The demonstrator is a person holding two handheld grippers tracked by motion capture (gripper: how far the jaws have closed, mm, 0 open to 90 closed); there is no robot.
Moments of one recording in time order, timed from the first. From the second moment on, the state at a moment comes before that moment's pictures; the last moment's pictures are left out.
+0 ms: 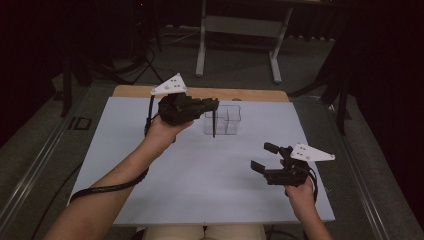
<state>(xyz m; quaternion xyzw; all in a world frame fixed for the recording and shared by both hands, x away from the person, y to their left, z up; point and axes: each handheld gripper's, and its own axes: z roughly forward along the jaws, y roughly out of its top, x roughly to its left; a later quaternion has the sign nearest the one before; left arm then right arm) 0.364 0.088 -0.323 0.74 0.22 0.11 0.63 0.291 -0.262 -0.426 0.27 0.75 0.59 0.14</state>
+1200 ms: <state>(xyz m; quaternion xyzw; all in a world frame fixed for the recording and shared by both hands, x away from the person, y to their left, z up) 0.431 0.082 -0.312 0.74 0.26 0.16 0.61 0.293 -0.262 -0.428 0.26 0.75 0.59 0.13</state>
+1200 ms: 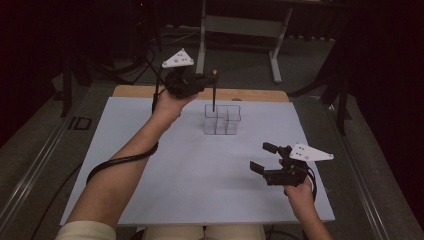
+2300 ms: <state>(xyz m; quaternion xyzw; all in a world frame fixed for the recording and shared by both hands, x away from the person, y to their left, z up) 0.465 0.083 -0.343 0.71 0.28 0.20 0.61 0.293 -0.260 -0.435 0.26 0.76 0.58 0.12</state>
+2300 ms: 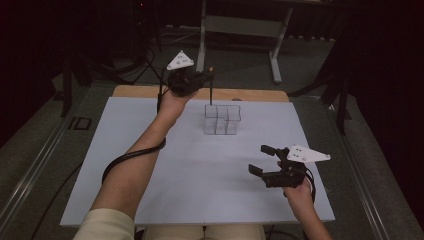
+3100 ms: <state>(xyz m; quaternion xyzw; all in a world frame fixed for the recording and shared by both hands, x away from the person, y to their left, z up) 0.480 0.082 -0.384 0.71 0.31 0.20 0.60 0.294 -0.261 -0.436 0.26 0.76 0.58 0.12</state>
